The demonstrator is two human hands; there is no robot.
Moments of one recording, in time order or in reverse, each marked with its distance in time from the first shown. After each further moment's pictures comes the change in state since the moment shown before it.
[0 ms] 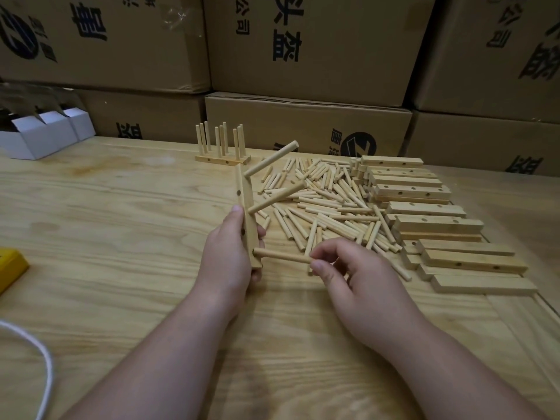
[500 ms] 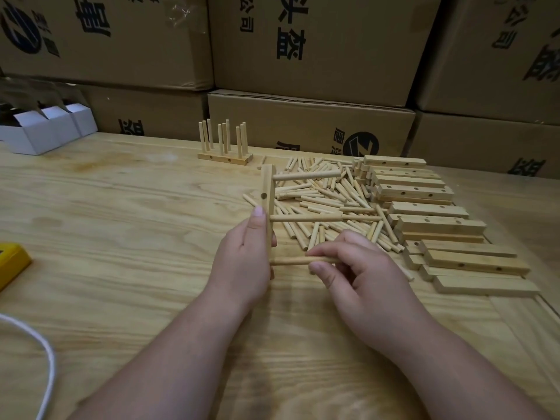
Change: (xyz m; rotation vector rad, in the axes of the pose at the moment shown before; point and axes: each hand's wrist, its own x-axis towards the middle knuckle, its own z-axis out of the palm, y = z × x) left_hand -0.003 -0.009 0.000 0.370 -0.058 0.246; right_hand 0.000 -0.002 -0.002 0.010 0.029 -0.149
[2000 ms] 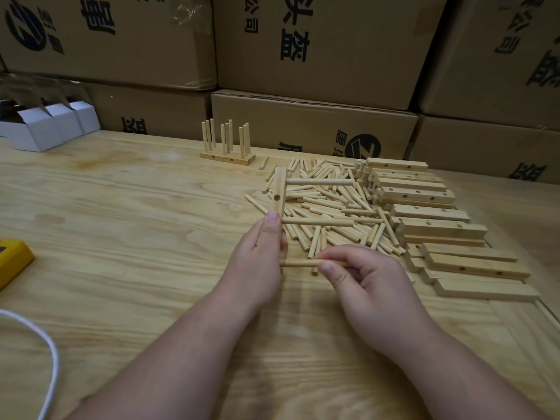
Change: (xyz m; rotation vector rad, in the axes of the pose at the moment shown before) left_hand -0.007 0.005 0.006 -0.071 -0.135 -0.034; right_hand -0.003 -0.004 -0.001 0.147 0.044 0.126
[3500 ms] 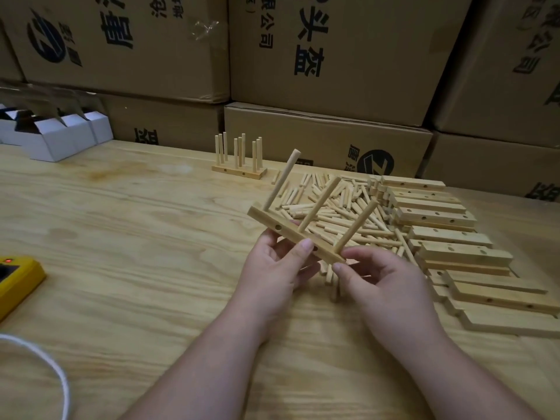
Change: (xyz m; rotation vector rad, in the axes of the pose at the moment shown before) left_hand 0.023 -0.007 0.001 -0.651 -0.092 -0.098; right_hand 0.035 0.011 0.016 0.080 0.179 0.230
